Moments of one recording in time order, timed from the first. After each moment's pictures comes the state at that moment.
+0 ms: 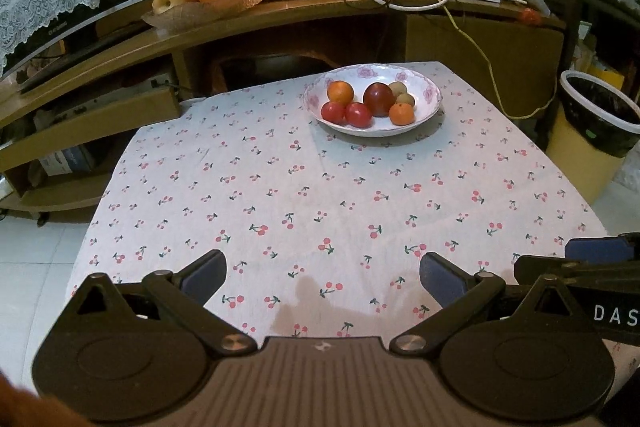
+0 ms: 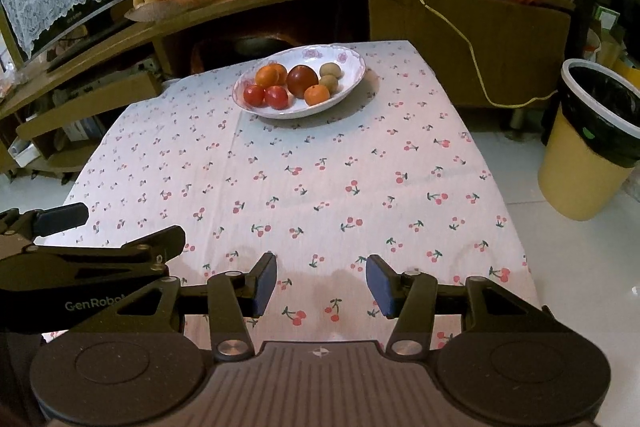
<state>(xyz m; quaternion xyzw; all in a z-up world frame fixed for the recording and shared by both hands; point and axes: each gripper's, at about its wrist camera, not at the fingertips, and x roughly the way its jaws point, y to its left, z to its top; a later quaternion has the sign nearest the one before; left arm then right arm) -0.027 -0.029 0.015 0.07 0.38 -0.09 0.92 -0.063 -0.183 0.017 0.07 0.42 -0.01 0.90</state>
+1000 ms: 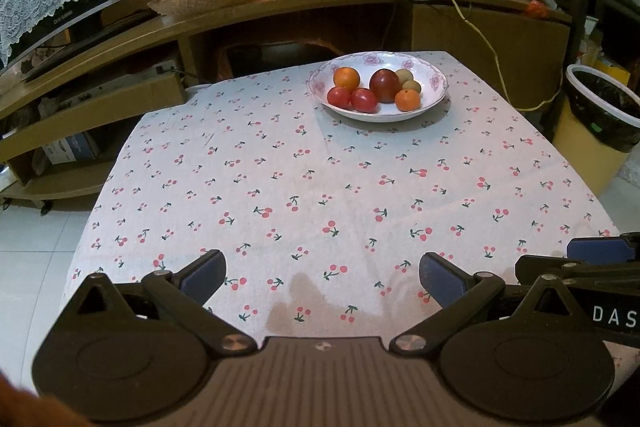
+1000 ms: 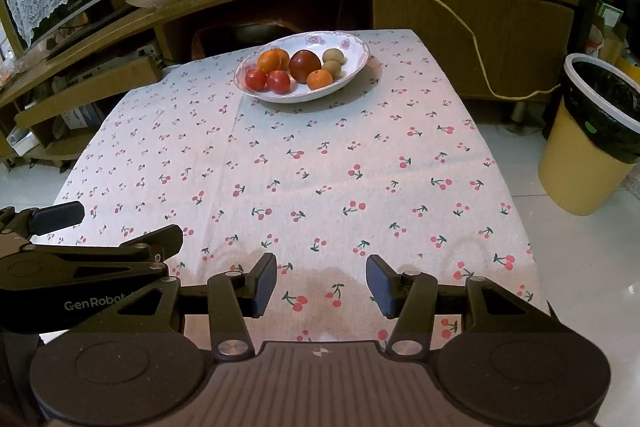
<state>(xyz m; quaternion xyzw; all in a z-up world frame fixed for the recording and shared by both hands) -0.031 -0.027 0.008 0.07 0.39 -0.08 0.92 -0.065 -0.178 0.011 0.07 0.43 -0.01 0.90</state>
